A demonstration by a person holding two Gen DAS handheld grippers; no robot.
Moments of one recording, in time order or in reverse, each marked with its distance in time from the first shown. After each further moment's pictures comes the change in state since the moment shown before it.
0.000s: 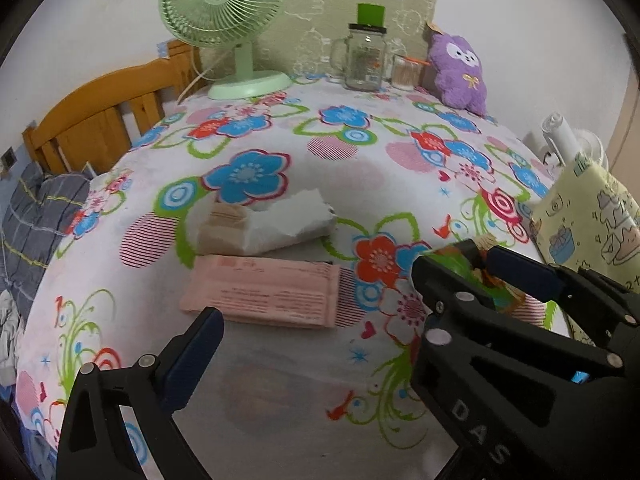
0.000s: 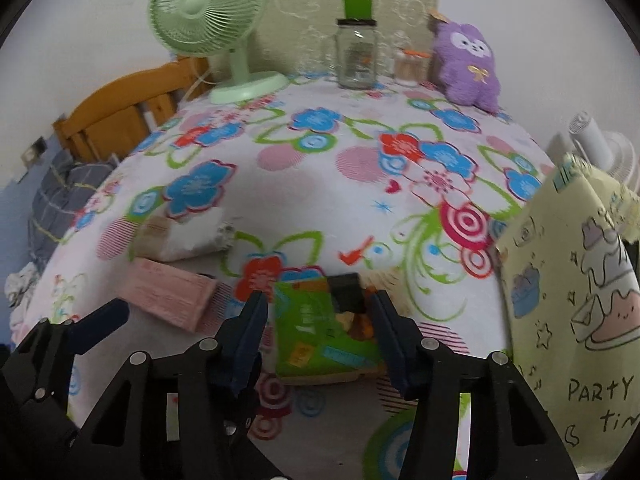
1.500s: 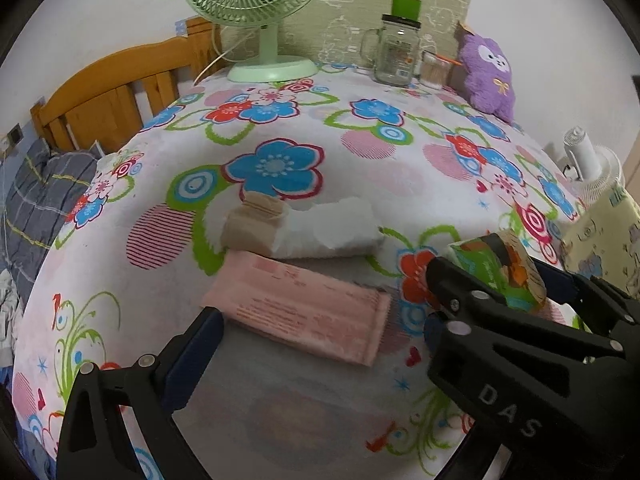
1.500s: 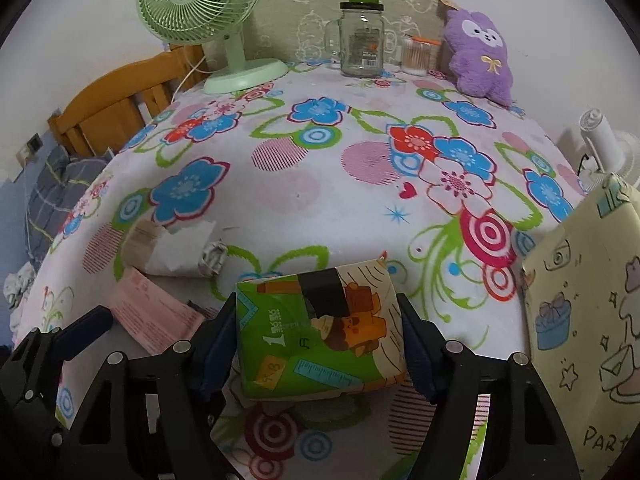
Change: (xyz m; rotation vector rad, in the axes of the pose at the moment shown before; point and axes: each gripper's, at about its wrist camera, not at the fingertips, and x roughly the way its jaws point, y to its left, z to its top) left arm 0.022 0.024 0.013 -0.071 0.050 0.011; right arm 0.030 -0.001 0.017 0.010 0.057 0.002
